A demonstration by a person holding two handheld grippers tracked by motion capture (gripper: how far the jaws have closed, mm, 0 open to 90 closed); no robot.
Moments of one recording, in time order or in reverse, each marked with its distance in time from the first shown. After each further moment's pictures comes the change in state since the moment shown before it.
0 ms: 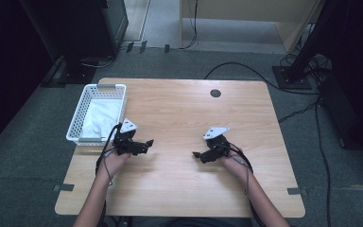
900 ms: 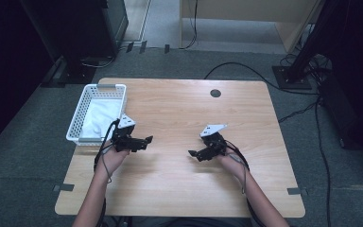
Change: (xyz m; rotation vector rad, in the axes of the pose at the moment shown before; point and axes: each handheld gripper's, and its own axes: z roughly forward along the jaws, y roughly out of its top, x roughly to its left) left arm 0.001 0.017 -0.013 -0.007 0.006 -0.032; right arm 0.006 0.015 0.003 -0.007 0.042 0.051
